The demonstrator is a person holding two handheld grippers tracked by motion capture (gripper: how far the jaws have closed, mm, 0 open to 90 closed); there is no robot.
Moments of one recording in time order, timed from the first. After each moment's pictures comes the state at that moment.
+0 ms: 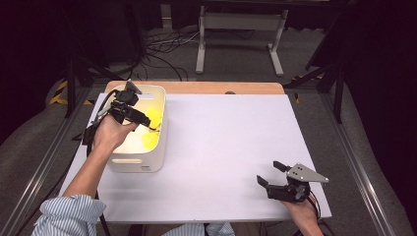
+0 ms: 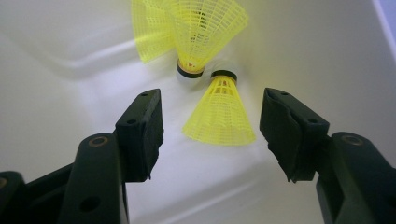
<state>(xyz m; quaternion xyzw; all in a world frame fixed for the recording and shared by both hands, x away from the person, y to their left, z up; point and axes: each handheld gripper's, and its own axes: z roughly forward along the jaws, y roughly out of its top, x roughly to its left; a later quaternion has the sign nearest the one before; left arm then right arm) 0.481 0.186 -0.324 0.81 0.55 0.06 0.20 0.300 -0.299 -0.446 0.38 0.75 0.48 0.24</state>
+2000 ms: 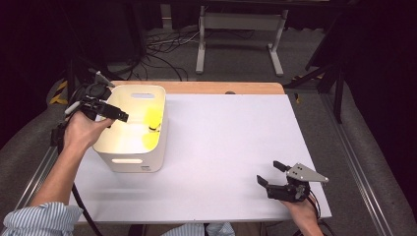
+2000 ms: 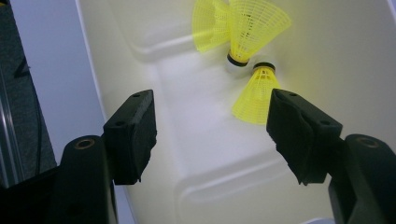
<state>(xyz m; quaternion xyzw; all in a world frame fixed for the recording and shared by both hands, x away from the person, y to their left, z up) 0.458 0.240 -0.289 0.78 0.58 0.09 0.20 0.301 -0.299 -0.446 0.38 0.75 0.48 0.24</state>
